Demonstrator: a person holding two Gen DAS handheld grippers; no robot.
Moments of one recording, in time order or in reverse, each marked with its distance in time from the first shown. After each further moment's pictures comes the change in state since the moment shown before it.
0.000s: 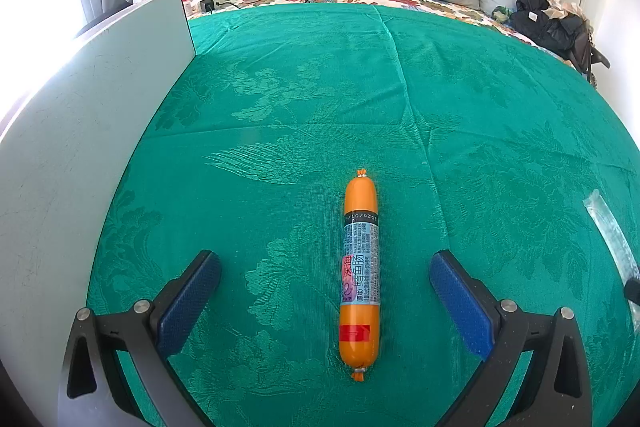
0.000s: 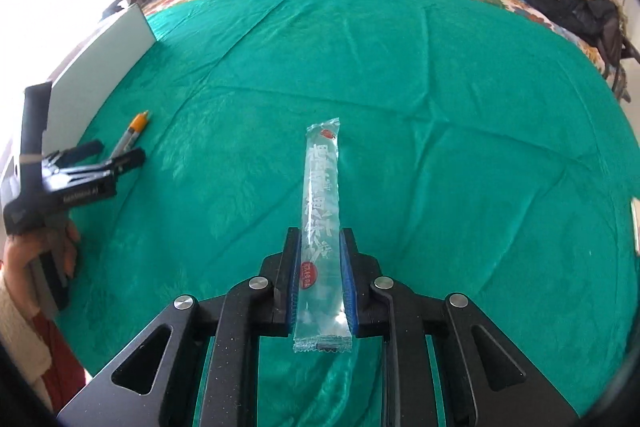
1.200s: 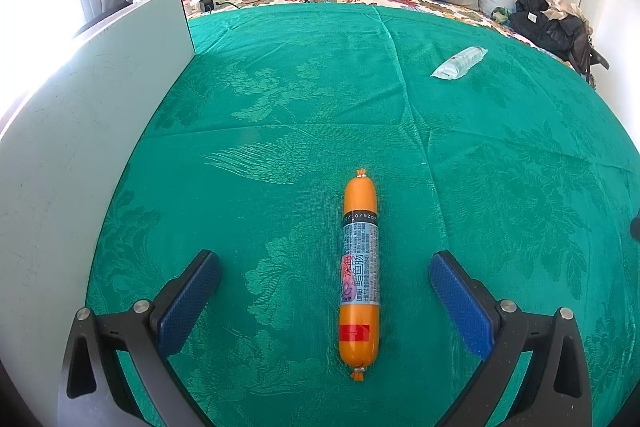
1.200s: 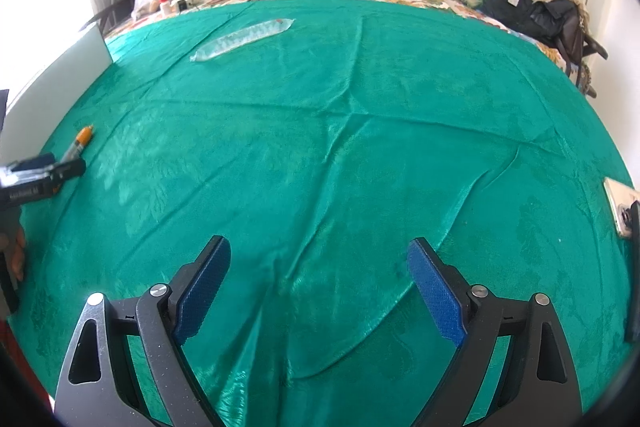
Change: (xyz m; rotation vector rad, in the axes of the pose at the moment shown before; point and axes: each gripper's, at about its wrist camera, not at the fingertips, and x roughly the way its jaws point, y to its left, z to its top) left arm -0.001 0.001 0.000 0.001 0.000 -0.001; right arm 0.001 -0.041 0.025 0.136 -0.140 -0.041
